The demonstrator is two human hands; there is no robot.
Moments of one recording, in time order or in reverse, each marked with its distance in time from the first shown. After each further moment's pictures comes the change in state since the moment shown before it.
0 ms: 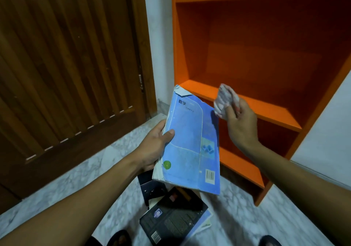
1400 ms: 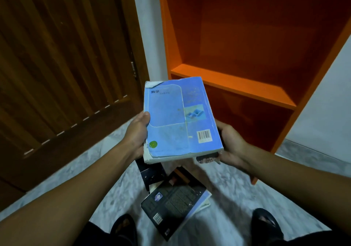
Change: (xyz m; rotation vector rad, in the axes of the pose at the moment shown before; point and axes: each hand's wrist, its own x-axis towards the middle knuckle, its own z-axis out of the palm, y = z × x) left_hand 0.009 -0.013 -0.015 -0.176 0.319 -0.122; right_hand -0.061 0.008 0.002 0.938 -0.649 1.056
